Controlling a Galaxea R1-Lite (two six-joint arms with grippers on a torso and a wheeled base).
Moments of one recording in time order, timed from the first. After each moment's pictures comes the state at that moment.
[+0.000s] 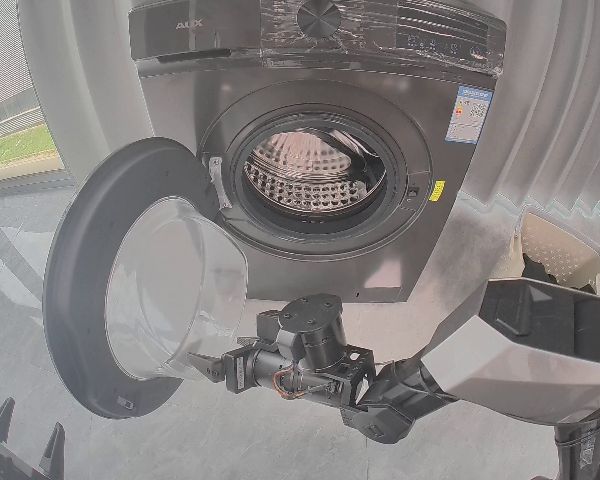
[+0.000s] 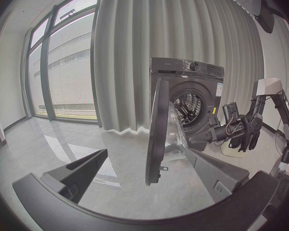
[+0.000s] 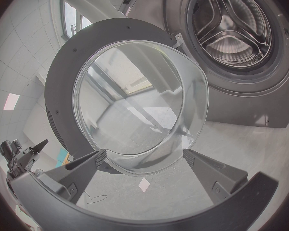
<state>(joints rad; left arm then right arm) 0.00 0.02 -0.02 0.00 0.00 -0.01 0.94 2.34 -1.15 -0.92 0.10 0.45</state>
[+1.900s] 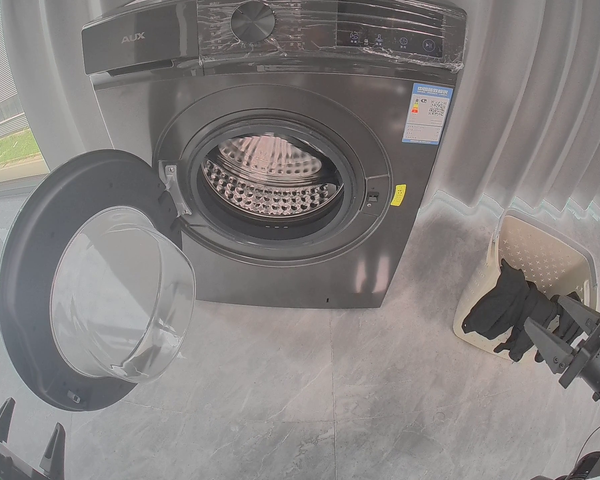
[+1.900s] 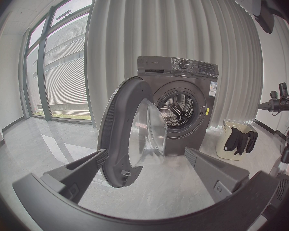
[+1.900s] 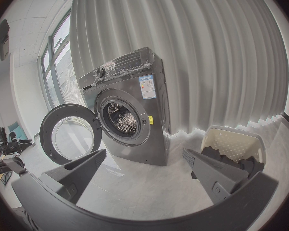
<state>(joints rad) 0.00 0.02 -0.02 0.00 -0.01 -0.01 0.39 1.02 -0.02 -0.98 -0.04 0.10</state>
